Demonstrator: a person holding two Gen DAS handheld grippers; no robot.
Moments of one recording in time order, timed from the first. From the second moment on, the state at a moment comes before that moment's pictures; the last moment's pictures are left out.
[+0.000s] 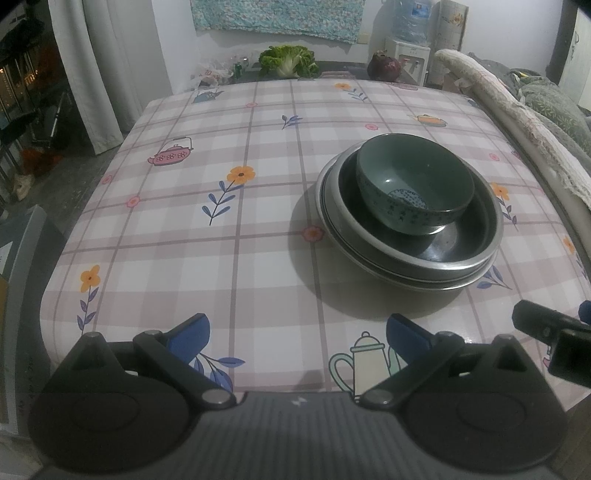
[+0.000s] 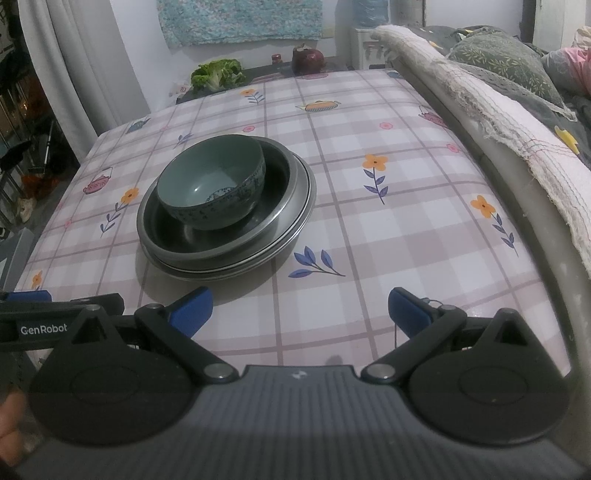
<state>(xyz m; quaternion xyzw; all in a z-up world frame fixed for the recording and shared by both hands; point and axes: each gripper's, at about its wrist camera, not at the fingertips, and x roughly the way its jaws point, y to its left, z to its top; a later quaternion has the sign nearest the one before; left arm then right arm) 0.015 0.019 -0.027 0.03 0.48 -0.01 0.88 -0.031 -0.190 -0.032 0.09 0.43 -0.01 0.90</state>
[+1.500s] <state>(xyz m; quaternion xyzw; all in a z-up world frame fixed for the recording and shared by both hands) 0.014 0.022 -0.023 0.03 0.48 -0.01 0.88 -0.030 -0.188 -0.030 0.09 0.43 -0.01 0.90</state>
